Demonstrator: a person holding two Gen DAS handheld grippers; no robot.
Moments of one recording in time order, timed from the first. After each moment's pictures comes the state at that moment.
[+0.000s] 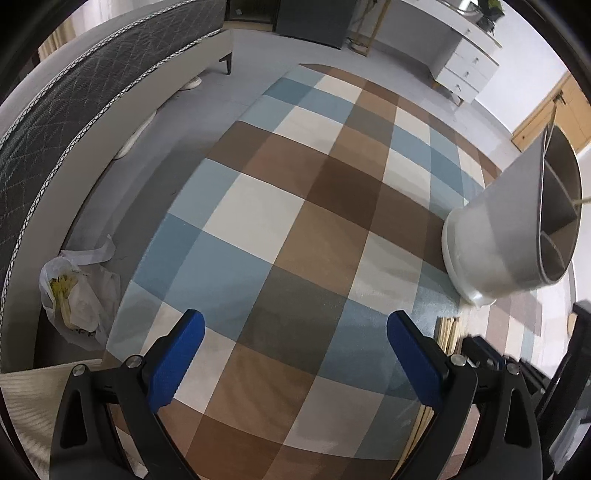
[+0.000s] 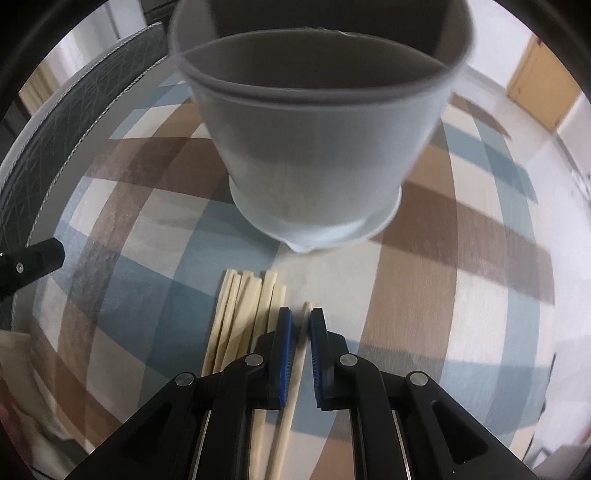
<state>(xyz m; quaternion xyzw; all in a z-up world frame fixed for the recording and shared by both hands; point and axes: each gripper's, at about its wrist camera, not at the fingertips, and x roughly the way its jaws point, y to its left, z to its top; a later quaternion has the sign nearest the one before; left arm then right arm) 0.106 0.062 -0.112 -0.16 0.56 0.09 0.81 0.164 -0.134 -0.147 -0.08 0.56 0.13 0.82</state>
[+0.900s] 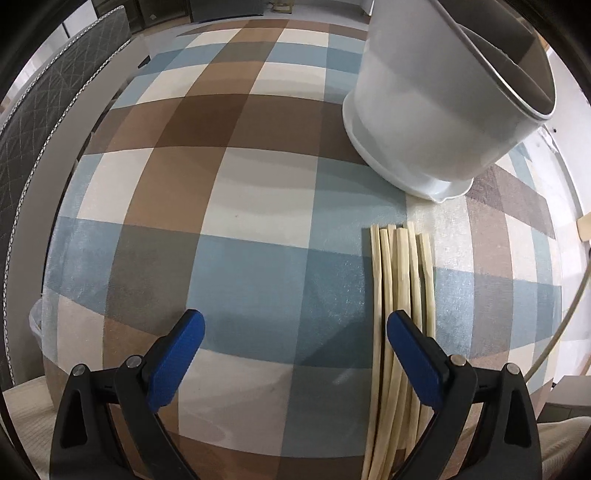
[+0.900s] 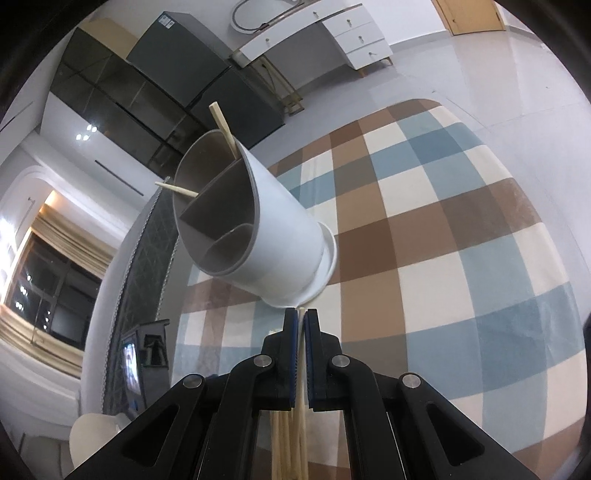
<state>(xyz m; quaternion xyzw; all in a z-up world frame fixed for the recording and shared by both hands) 0.110 -0.037 -0.152 -0.05 0.62 0.01 0.79 0.138 -0.270 -0.084 0.26 0.45 0.17 0.83</state>
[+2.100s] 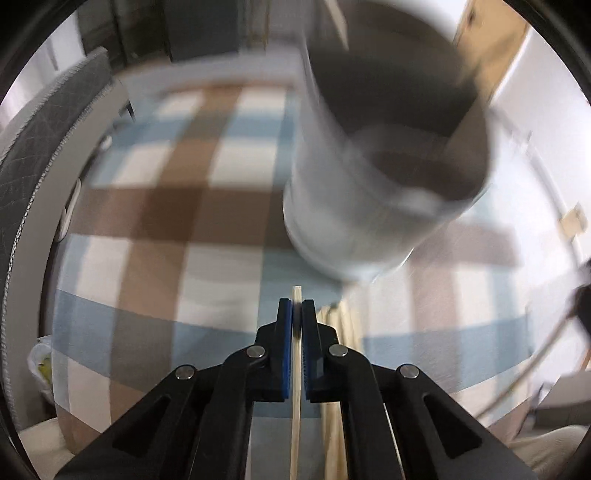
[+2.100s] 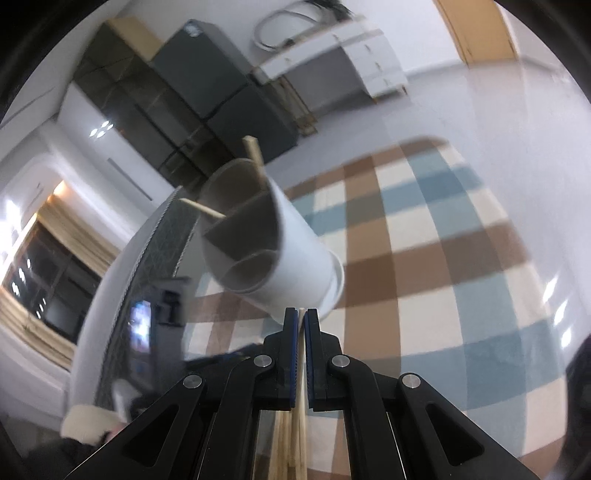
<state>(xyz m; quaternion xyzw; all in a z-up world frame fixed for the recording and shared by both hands) 0.135 -0.031 -0.088 -0.06 0.53 -0.04 0.85 0.122 -0.268 -0.052 0.22 0.40 0.18 0.87</state>
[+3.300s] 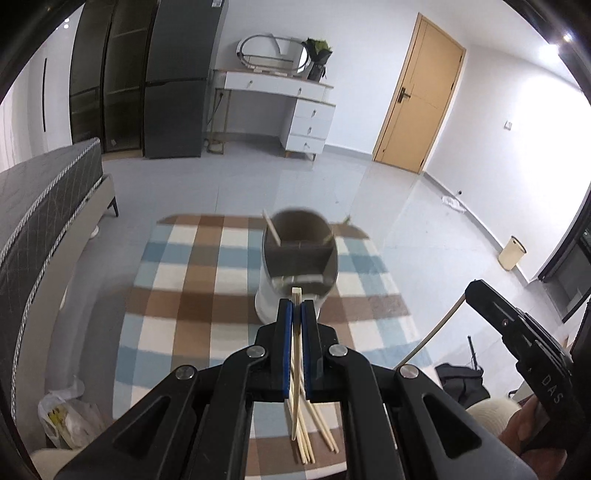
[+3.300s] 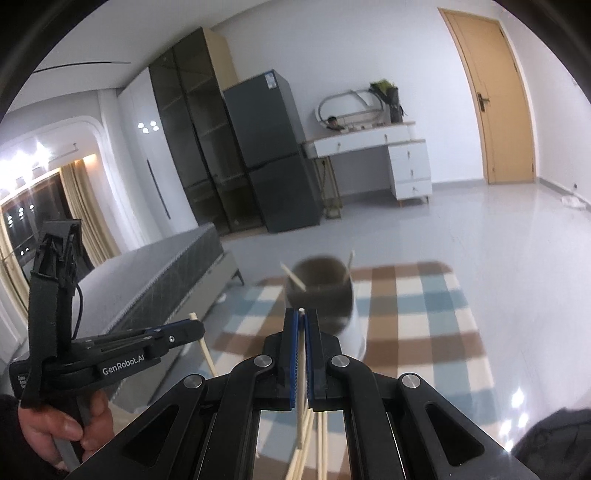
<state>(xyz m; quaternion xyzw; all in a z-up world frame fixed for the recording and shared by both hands) 0.056 -0.022 0.067 -0.07 0.37 -0.13 0.92 0.034 -0.232 0.068 0.11 0.24 0.18 0.95</state>
